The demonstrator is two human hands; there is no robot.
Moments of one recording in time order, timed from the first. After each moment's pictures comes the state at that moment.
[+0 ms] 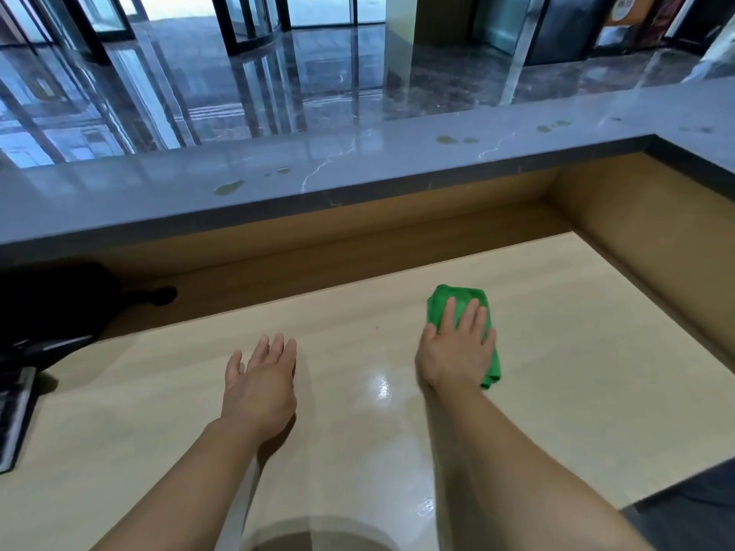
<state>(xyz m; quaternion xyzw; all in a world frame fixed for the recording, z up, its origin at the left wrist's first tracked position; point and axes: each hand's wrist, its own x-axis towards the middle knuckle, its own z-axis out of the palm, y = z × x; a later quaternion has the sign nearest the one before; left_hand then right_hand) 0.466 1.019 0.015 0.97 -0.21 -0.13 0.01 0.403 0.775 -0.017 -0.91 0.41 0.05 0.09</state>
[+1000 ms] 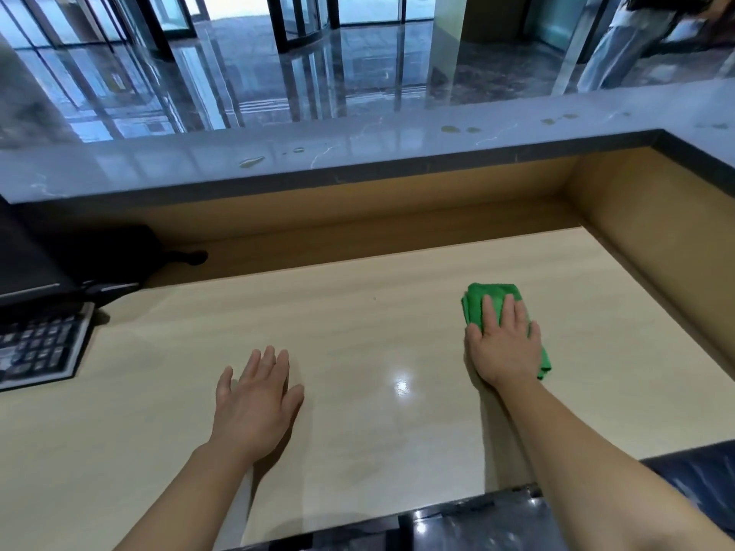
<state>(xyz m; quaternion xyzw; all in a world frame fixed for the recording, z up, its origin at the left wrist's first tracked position) 0.364 1.038 0.024 0.98 -0.13 -0.16 0.03 0.324 0.700 -0.014 -0.94 0.32 0.08 0.08</state>
